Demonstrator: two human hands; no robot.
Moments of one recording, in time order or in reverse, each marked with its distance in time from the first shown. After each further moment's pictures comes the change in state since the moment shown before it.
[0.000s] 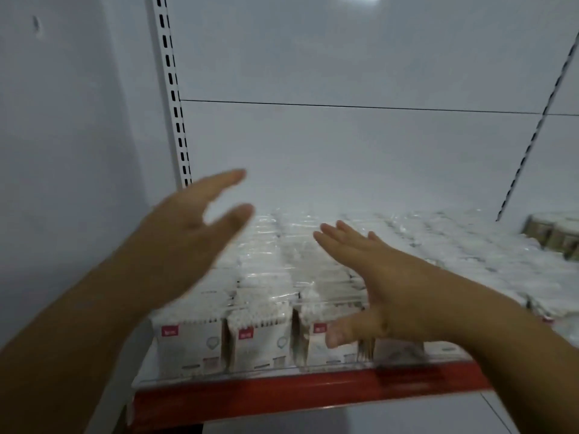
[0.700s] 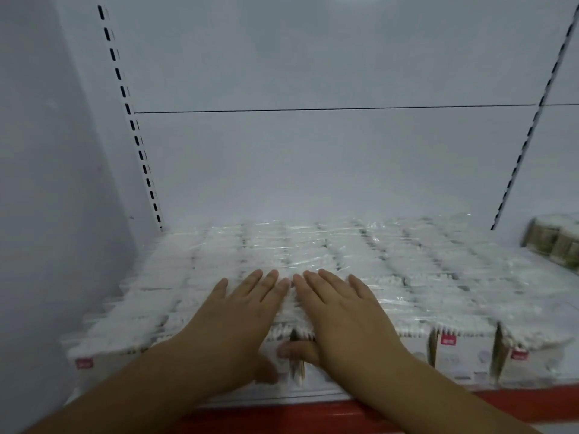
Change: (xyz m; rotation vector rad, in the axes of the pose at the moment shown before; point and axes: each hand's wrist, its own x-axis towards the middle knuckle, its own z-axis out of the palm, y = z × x) left_hand 0.003 0.028 0.135 0.875 -0.765 -0.036; right_hand 0.015 0.057 0.063 -0.107 0.206 0.114
